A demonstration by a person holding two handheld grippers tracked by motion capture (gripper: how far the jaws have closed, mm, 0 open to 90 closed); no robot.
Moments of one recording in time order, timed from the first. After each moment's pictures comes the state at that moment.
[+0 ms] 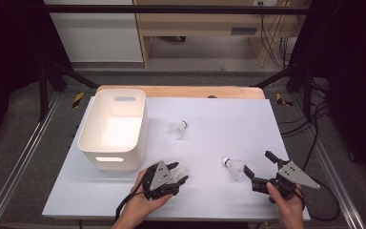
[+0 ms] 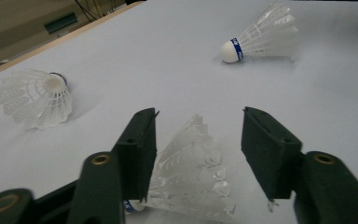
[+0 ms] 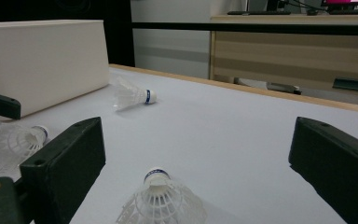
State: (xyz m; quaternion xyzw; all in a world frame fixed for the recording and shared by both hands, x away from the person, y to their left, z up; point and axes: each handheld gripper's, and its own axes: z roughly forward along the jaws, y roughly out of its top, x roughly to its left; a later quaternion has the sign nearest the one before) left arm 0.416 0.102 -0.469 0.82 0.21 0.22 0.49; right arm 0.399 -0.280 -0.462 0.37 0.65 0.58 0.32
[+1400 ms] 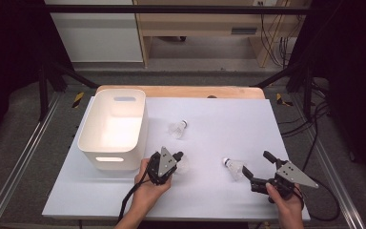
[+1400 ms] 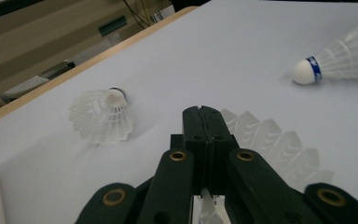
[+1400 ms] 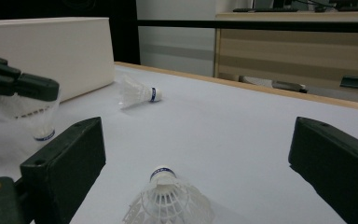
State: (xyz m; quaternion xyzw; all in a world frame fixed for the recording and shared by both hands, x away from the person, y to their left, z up) left arm 0.450 0.091 -0.454 0.79 0.26 0.30 0.46; right arm 0.400 -0.277 -0.462 0.37 0.66 0.58 0.31
